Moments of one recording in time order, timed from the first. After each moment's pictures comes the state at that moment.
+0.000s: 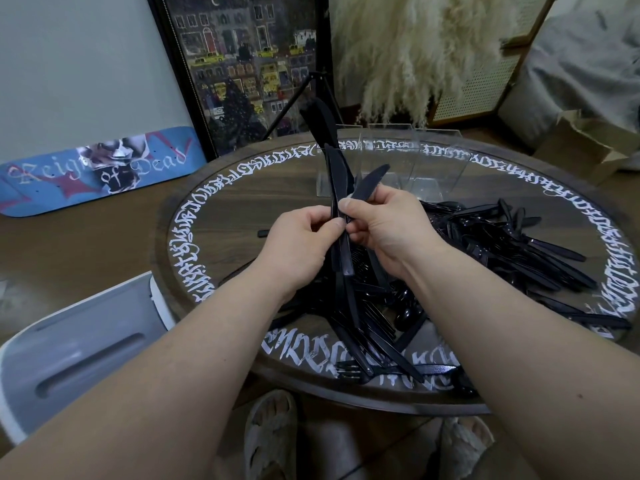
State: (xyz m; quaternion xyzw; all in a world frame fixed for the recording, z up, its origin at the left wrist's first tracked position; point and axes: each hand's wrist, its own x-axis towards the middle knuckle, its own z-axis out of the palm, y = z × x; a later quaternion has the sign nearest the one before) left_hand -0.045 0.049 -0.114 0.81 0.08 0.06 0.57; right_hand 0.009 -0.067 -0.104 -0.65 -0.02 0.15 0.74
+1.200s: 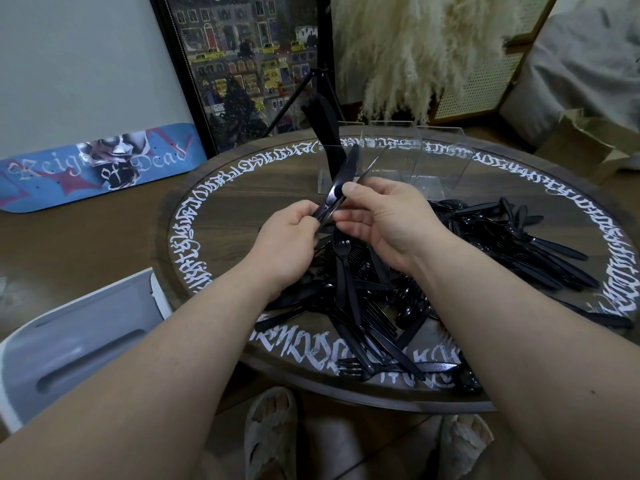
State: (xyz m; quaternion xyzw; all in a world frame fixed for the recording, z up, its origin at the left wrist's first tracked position) left_hand -0.044 0.062 -0.116 0.80 0.11 0.03 0.59; right_hand 0.007 -0.069 -0.094 -0.58 -0.04 0.21 0.78
